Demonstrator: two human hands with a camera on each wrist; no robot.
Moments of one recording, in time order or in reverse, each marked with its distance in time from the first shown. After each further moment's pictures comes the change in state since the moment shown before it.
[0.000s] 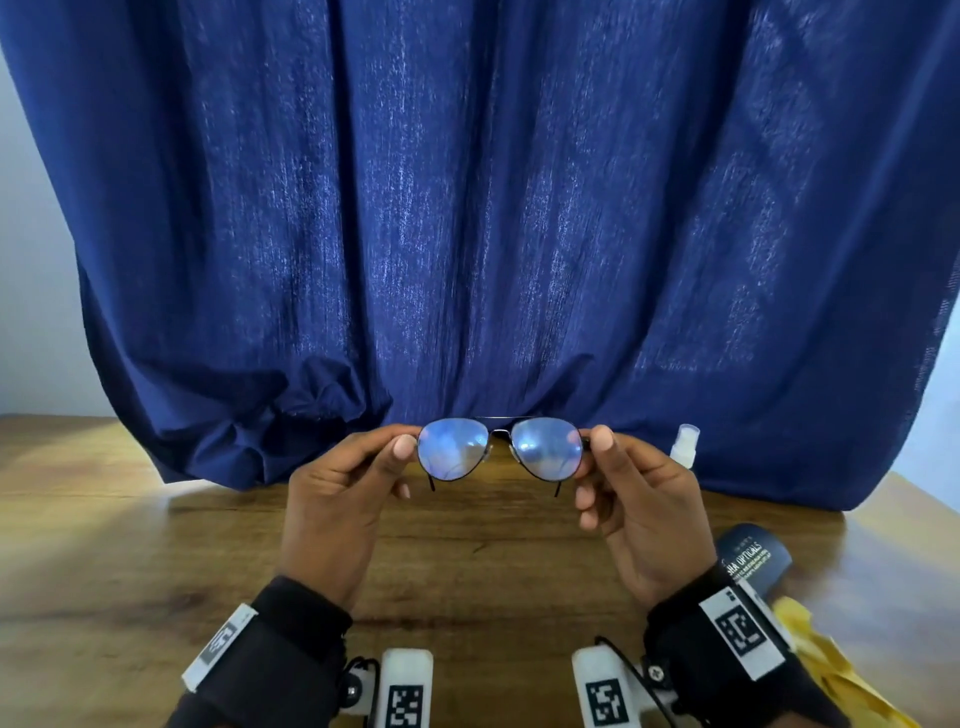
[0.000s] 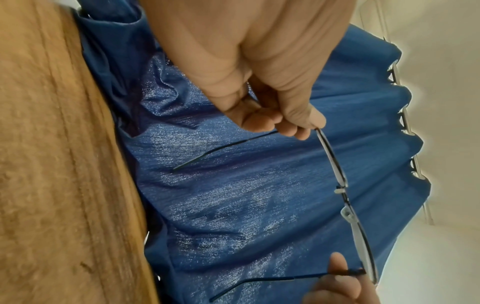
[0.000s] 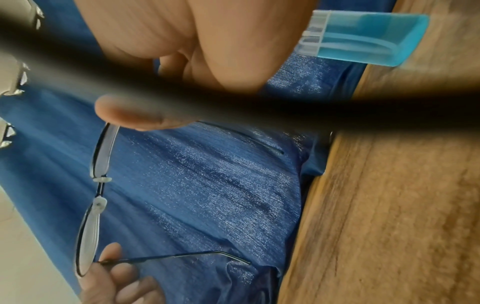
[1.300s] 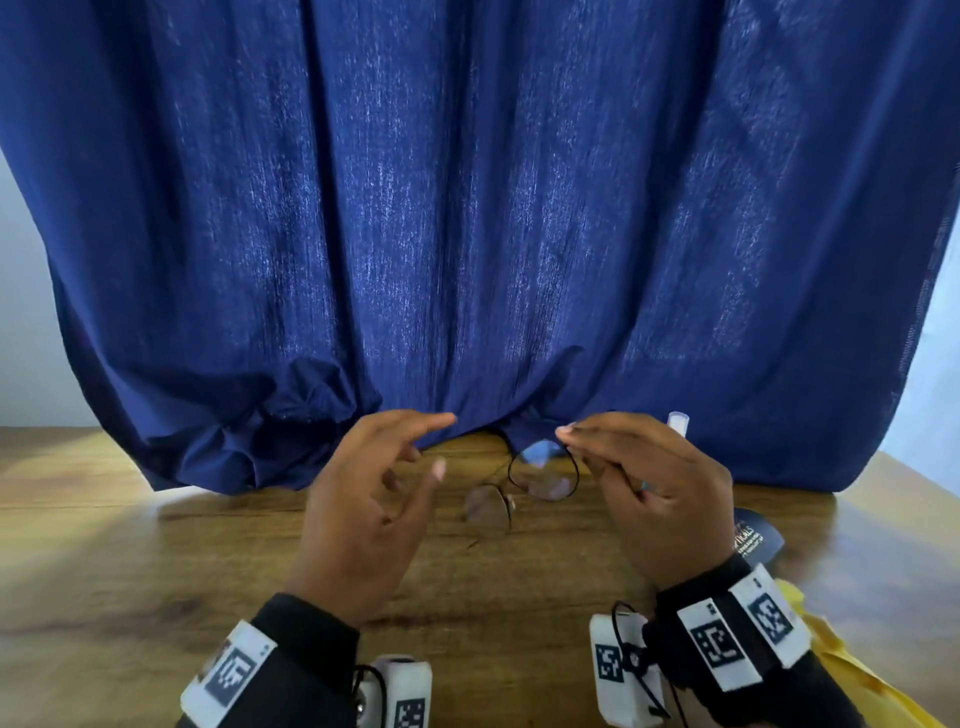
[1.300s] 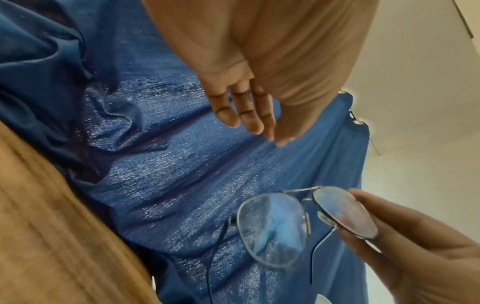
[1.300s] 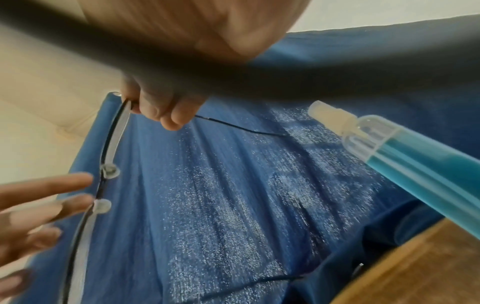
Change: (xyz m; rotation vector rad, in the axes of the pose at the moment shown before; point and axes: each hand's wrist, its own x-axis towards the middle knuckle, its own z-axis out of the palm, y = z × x) left_hand -0.009 0.010 0.006 0.580 -0.209 0.419; right_hand 0.001 -0.005 -0.023 -0.994 0.013 -0.929
